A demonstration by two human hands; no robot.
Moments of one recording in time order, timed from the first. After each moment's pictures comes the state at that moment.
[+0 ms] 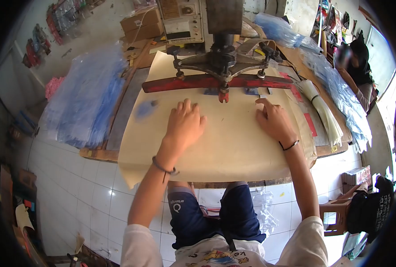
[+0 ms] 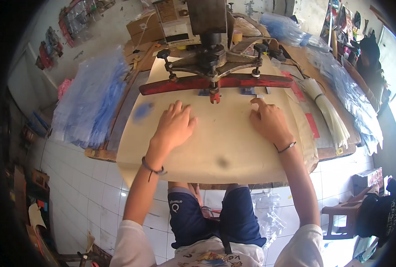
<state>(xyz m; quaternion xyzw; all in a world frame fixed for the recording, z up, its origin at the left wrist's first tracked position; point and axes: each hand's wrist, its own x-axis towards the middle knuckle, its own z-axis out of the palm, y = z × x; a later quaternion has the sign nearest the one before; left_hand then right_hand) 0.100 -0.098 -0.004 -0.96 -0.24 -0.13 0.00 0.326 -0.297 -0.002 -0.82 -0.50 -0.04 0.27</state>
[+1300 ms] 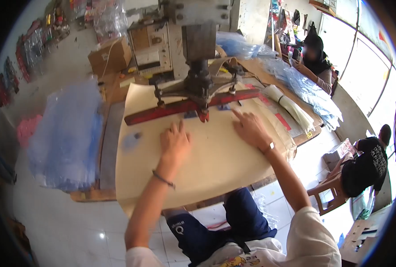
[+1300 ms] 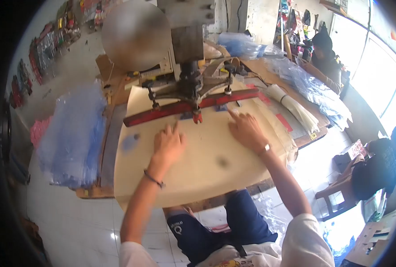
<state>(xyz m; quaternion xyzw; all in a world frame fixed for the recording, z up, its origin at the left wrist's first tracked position) 0.132 -0.067 -0.047 -0.96 -0.24 -0.17 0.00 0.312 -0.292 -0.014 -0.85 -0.46 -0.13 0.21</state>
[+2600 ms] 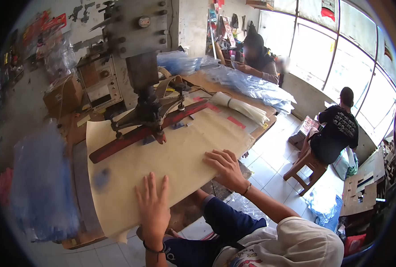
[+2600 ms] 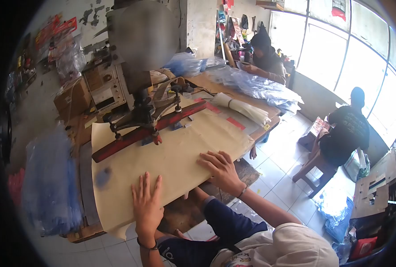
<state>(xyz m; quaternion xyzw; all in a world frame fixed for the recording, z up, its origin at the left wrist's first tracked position) 0.005 -0.140 -0.032 -0.98 -0.08 -0.16 0.00 0.203 -0.373 -0.063 -0.81 -0.47 -0.28 0.21</state>
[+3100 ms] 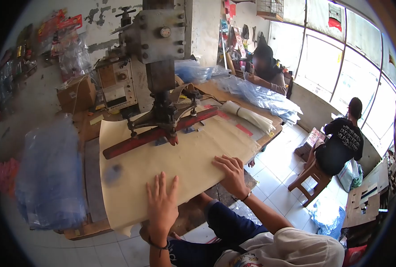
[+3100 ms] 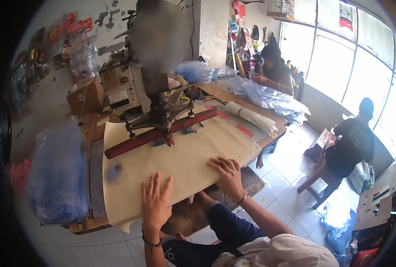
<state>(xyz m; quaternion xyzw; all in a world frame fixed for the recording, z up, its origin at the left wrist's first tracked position) 0.004 -0.139 -0.036 -0.98 -0.07 -0.18 0.00 0.193 -0.360 -0.077 -0.81 -0.41 -0.33 0.26</state>
